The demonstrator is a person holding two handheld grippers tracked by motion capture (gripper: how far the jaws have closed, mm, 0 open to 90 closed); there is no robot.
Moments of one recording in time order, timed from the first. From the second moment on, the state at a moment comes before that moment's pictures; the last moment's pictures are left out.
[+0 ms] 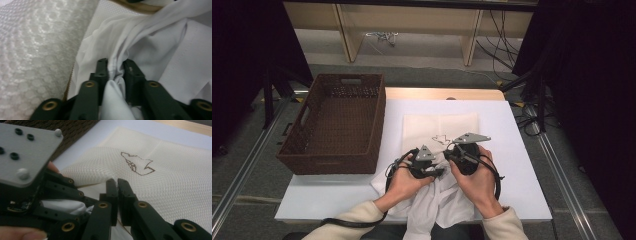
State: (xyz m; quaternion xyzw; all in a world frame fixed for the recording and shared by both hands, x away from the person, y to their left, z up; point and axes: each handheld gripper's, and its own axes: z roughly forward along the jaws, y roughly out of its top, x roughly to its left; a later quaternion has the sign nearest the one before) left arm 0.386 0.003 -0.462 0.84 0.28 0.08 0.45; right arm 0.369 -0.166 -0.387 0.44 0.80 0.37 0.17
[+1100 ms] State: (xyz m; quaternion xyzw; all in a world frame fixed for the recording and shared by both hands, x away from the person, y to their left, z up) left arm 0.347 0.007 -0.477 0.89 0.23 0.09 0.40; right arm 0.370 -0.167 -0.387 0.44 0.80 0.37 0.18
